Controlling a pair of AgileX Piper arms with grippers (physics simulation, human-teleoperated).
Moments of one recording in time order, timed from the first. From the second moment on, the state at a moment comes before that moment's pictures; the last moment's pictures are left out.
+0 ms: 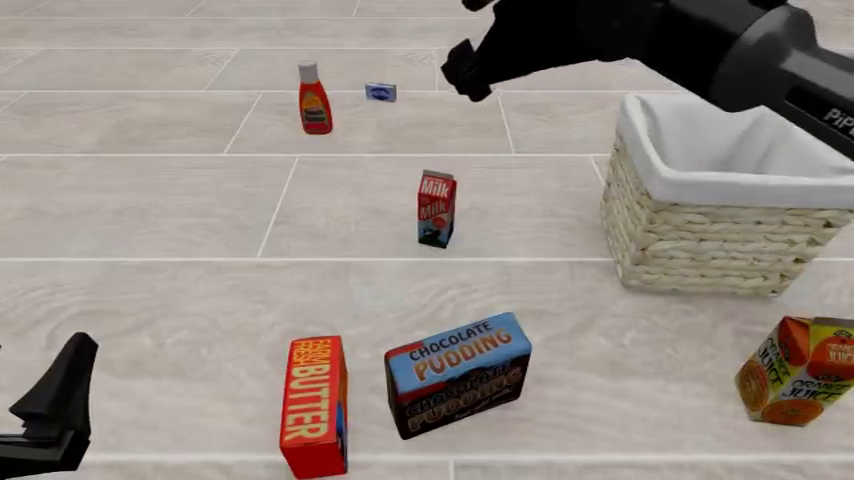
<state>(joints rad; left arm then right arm) 0.00 0.00 -0.01 0.01 0.00 0.47 1.80 -1.79 0.53 -0.38</state>
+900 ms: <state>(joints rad) 0.00 0.00 -0.01 0.01 0.00 0.50 2.14 -2.10 0.73 -0.45</state>
